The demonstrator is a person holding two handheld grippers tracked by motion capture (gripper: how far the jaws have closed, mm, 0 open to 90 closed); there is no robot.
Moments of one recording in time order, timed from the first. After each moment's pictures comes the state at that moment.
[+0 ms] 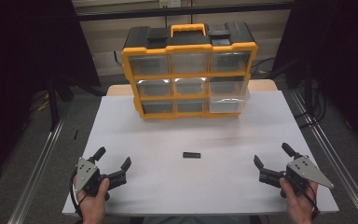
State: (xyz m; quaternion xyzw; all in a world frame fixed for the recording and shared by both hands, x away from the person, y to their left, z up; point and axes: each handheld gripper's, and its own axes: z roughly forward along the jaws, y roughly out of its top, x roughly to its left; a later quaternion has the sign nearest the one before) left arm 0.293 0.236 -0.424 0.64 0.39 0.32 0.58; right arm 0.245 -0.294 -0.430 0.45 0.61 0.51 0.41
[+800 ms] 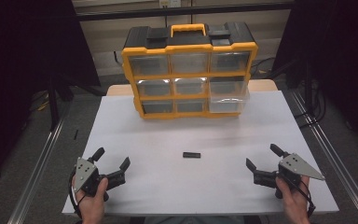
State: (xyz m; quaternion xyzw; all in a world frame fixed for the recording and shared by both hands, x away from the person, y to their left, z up) left arm 0.293 0.238 -0.423 0.64 0.40 0.32 0.58; right arm 0.255 -0.284 -0.436 0.44 0.65 0.52 0.35
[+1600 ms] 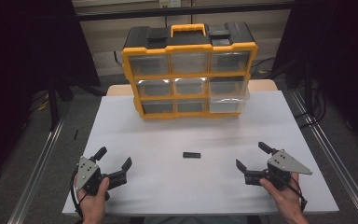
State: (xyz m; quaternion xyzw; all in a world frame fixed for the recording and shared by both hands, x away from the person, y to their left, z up) left arm 0.295 0.235 -0.424 0.65 0.39 0.31 0.58; right arm 0.266 -0.264 -0.433 0.40 0.68 0.53 0.32
